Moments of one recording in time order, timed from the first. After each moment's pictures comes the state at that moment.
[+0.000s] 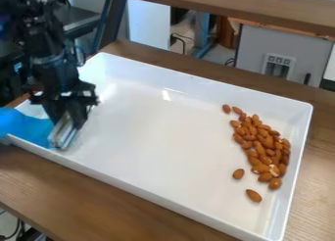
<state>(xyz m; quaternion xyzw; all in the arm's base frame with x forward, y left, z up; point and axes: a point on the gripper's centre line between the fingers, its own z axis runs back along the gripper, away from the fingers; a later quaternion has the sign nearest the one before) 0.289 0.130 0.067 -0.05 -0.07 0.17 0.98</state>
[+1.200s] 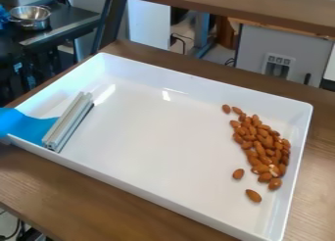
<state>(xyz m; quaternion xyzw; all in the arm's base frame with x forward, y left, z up) 0.210 0.195 0.215 -0.09 -0.13 0.06 0.99</state>
